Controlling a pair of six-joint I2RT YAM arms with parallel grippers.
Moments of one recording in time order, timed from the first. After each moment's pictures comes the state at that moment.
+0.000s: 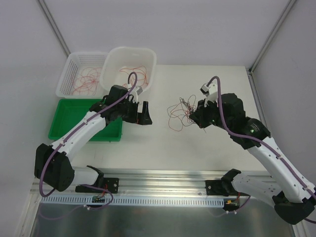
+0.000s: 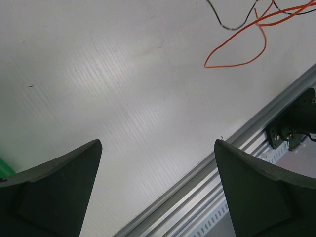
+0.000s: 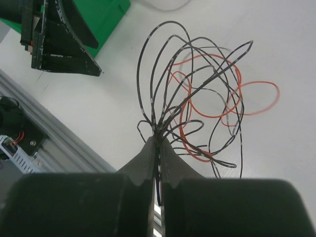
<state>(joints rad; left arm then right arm) -0.45 1.31 1.05 -0.55 0.39 -0.30 0.67 0.96 1.17 -0.70 -0.06 0.21</state>
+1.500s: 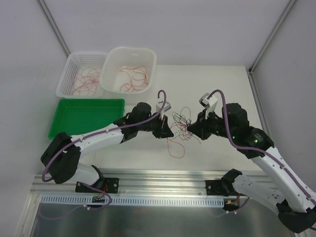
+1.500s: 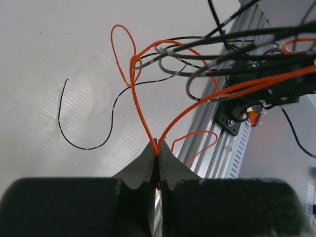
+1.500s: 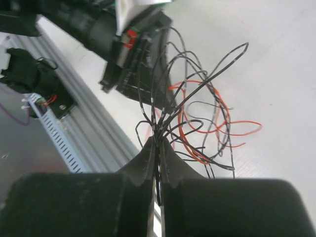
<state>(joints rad) -0.80 1.41 0.83 0.11 0.51 -0.41 0.67 0.83 1.05 -0.68 -0.33 0.16</state>
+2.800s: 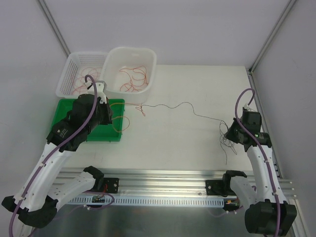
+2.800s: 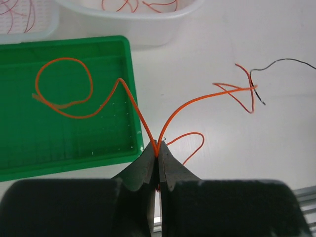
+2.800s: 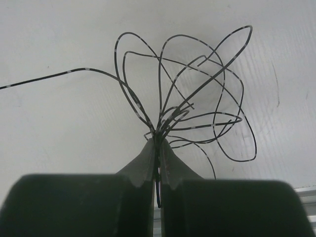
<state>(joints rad) -0.50 0.85 1.20 -0.86 -0.21 -0.30 -0.06 0.85 0.73 -0.79 -0.03 0.38</state>
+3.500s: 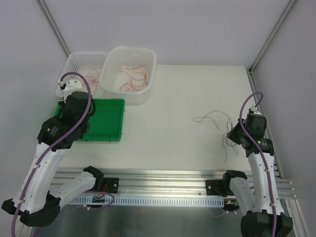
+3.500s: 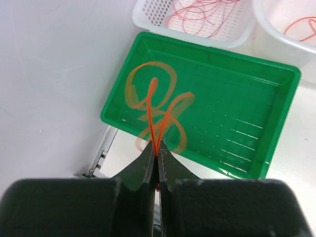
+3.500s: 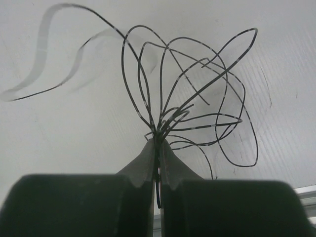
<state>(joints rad) -0.45 0.90 1.35 -1.14 -0.86 -0.27 -0.10 0.74 0.72 -0.79 -0.04 0.43</state>
